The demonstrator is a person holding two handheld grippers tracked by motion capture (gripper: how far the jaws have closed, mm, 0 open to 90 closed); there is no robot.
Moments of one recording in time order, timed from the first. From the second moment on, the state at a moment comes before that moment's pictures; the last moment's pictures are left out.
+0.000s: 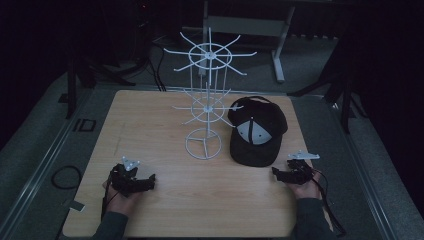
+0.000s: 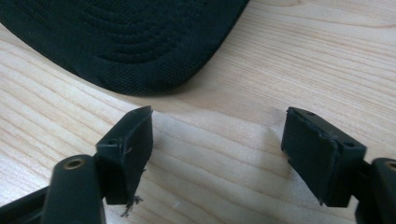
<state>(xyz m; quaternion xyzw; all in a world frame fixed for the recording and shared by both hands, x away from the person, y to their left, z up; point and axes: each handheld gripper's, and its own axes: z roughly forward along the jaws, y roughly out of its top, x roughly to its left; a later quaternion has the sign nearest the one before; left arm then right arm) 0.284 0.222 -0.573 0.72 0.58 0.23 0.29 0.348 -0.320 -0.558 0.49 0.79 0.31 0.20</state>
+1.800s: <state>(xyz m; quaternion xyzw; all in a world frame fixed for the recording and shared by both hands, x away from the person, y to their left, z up) 0.284 0.222 -0.573 0.72 0.58 0.23 0.29 0.409 -0.276 -0.525 0.37 0.81 0.46 0.01</state>
